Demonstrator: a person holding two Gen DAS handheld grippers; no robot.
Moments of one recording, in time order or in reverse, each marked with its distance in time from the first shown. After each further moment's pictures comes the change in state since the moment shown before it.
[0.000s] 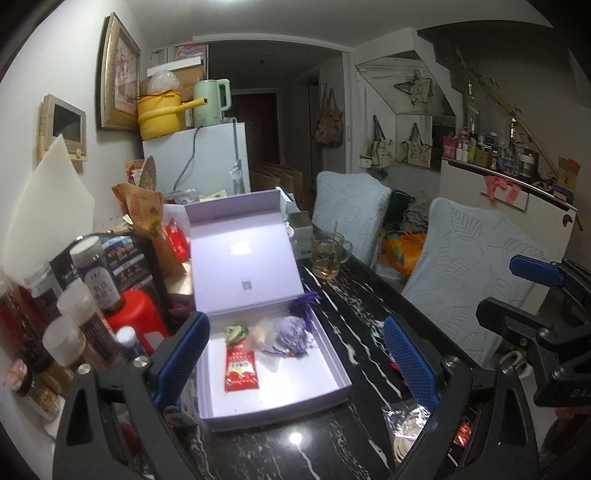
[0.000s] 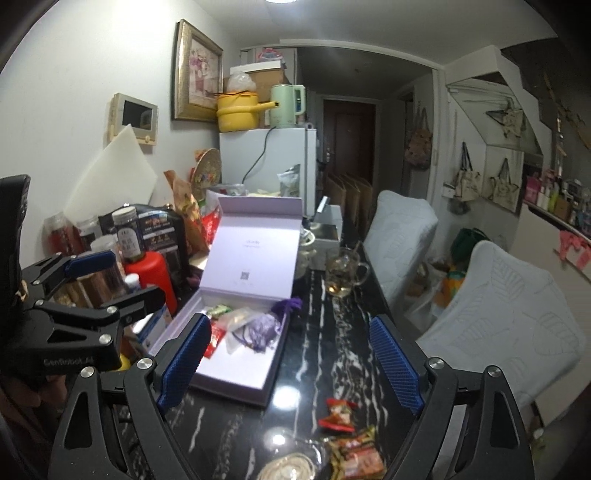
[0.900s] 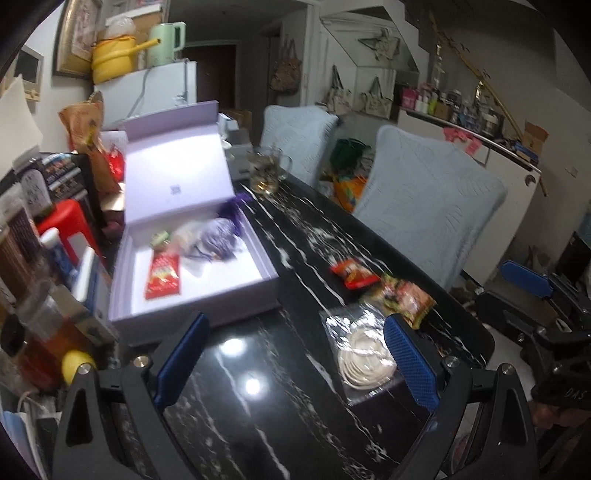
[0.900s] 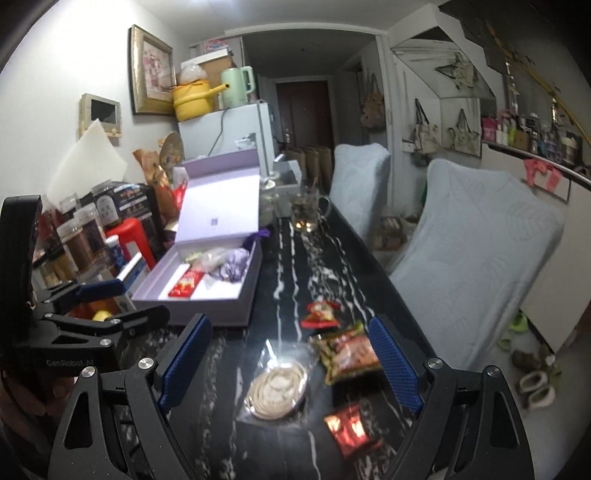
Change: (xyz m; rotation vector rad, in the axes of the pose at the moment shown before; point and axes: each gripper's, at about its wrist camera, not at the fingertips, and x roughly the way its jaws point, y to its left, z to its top) left arm 0.017 -0.054 -0.106 0.016 0.203 -0.193; right arm -0.038 -0.022 -0.128 0.179 0.063 -0.083
